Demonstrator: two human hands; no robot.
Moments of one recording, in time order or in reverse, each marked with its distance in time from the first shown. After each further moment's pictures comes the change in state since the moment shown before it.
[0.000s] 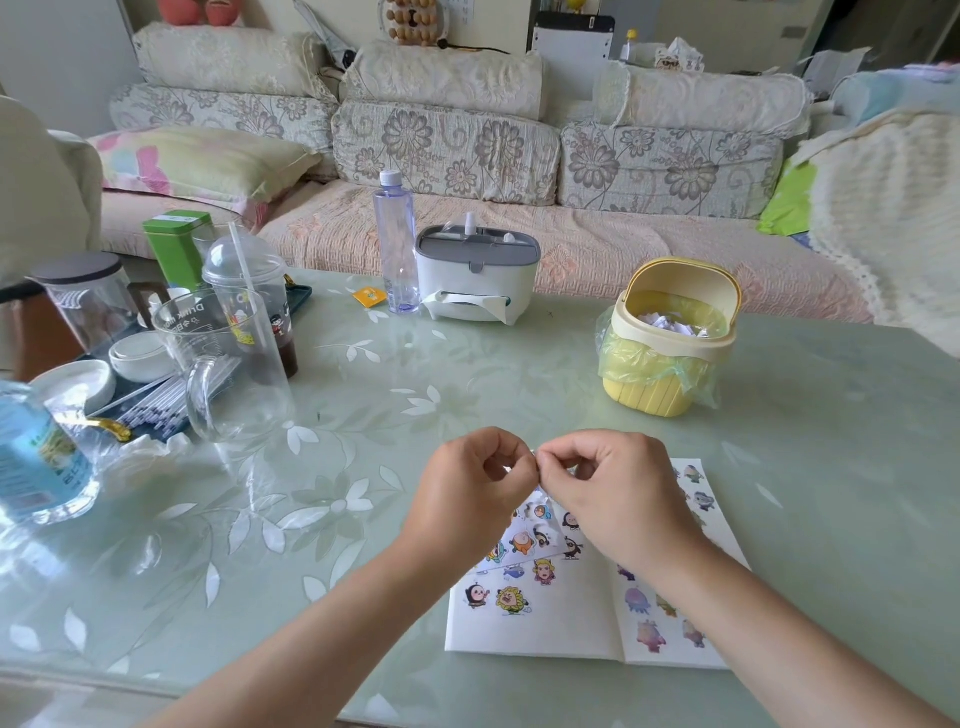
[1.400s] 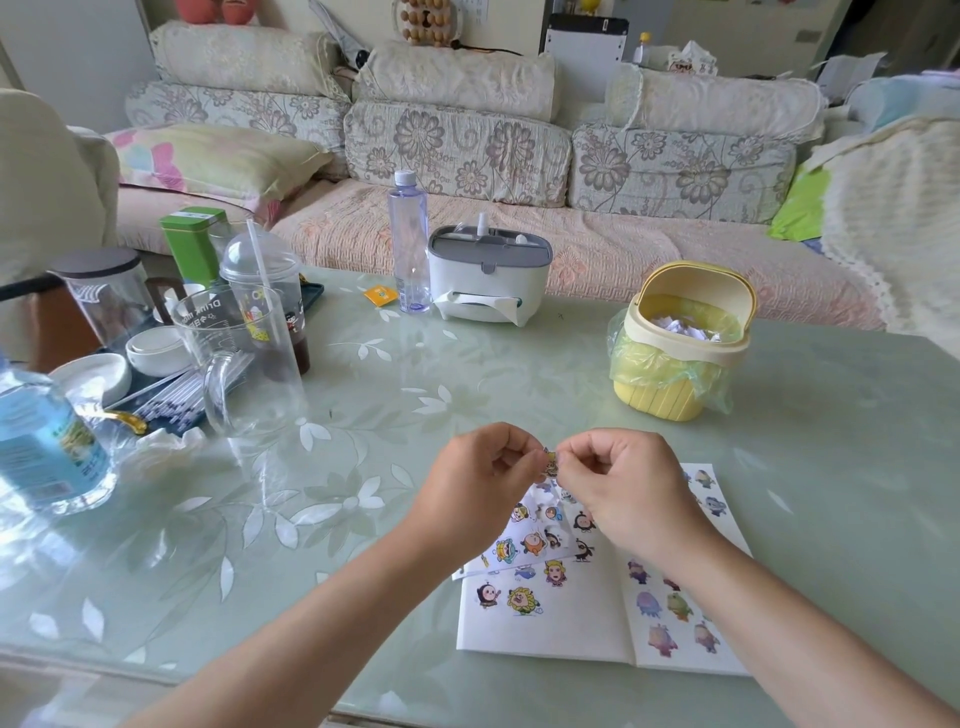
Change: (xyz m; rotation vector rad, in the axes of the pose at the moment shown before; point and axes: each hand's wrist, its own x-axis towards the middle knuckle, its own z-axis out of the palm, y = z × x) left_hand 0.008 -0.001 -0.009 0.025 -0.074 0.049; right_hand 0.011 0.012 0.007 0.121 -0.043 0.136
